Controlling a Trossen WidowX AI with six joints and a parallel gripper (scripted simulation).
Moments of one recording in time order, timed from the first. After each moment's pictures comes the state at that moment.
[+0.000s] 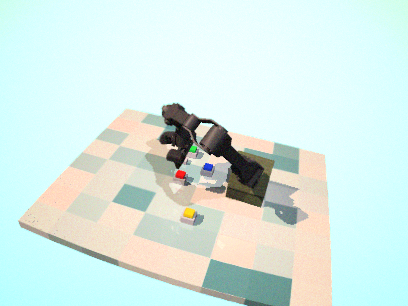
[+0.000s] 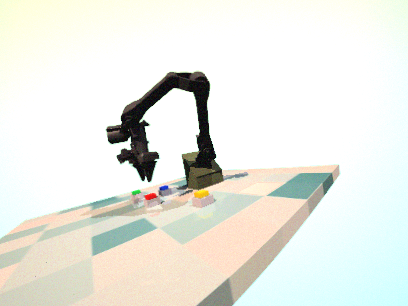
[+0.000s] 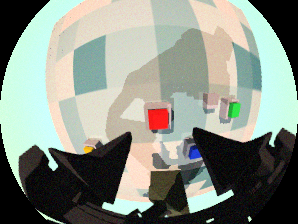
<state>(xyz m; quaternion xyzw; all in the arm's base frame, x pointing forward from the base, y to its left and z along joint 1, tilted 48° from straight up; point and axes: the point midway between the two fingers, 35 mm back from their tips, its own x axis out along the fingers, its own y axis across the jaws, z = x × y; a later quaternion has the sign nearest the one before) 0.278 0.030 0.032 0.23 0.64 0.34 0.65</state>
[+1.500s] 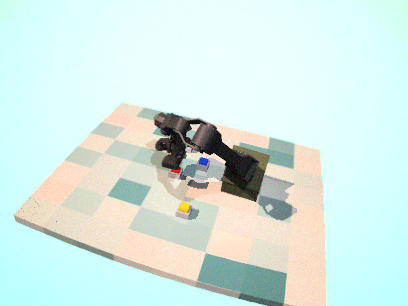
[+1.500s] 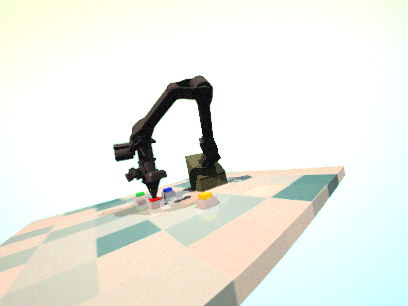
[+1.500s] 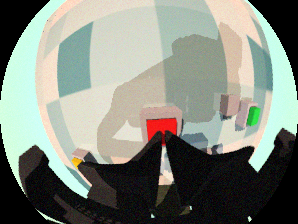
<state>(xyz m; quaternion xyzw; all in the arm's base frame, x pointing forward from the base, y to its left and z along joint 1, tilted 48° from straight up) 0.272 0.072 -0.004 0.23 0.64 0.34 0.65</state>
